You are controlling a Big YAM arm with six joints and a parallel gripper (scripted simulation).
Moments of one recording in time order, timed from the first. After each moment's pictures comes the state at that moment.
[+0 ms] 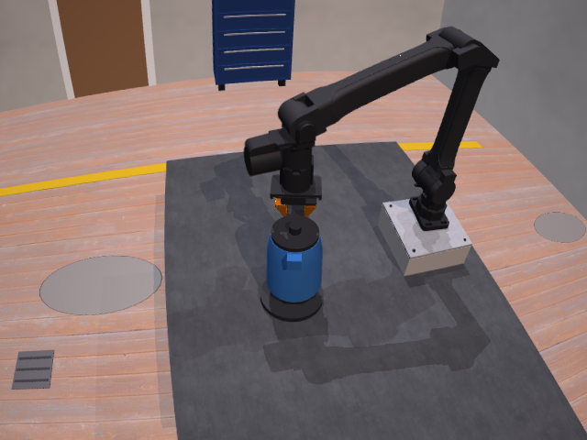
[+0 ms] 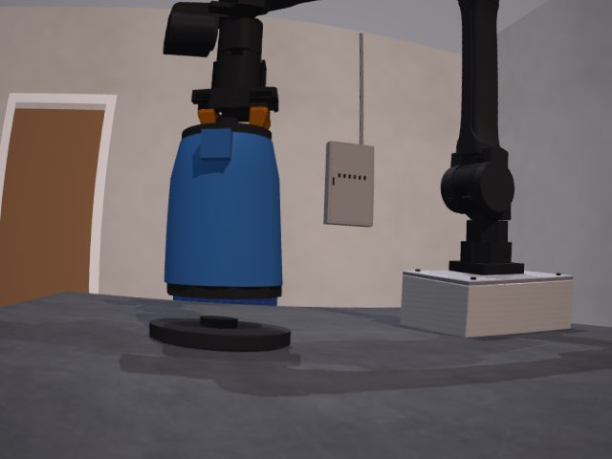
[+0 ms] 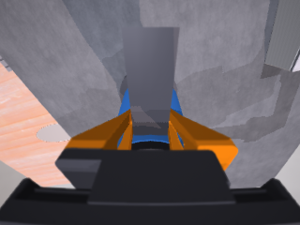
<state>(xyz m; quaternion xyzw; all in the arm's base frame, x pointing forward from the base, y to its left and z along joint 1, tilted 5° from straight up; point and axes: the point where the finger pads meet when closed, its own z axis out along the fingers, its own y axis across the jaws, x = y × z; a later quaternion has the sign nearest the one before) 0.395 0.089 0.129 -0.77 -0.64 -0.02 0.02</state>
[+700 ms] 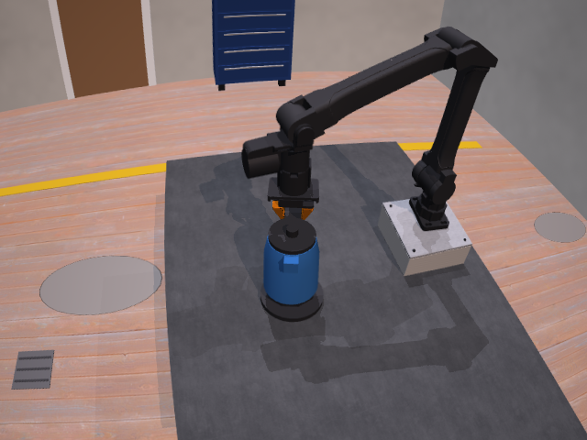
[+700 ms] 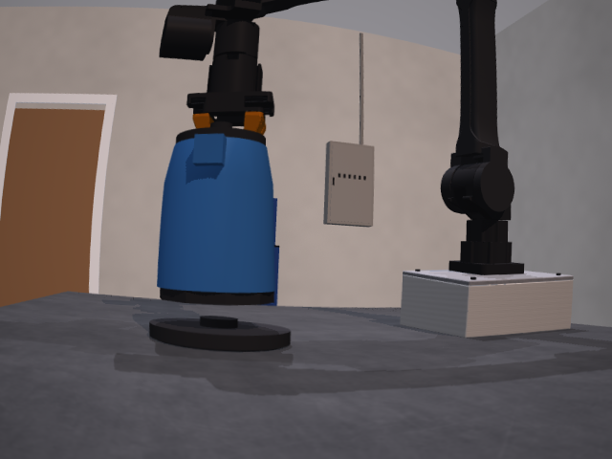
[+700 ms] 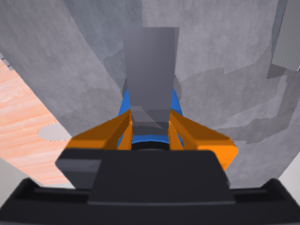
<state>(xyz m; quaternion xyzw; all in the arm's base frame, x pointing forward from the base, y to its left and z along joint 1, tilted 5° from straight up) 0.402 0.090 0.123 -0.77 -0.64 -0.02 0.02</state>
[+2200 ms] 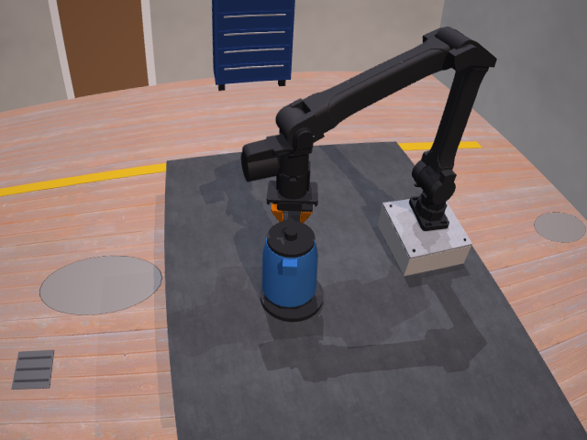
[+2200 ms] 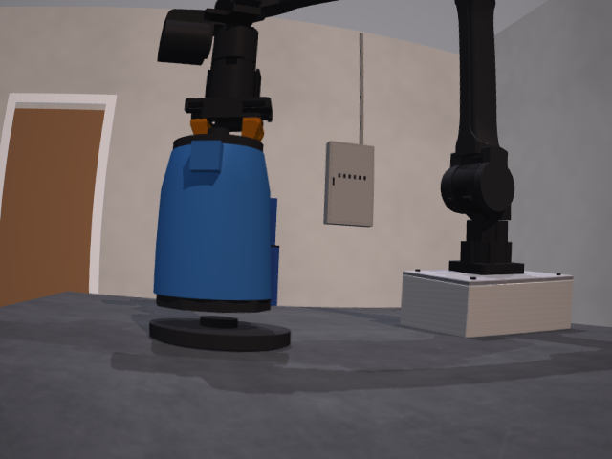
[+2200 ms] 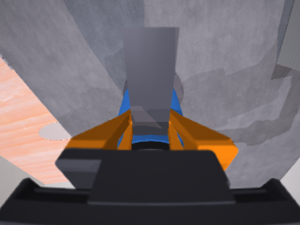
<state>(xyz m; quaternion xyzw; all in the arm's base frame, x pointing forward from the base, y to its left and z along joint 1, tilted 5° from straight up) 0.405 0.092 0.116 -0.77 -0.64 -0.03 0.02</state>
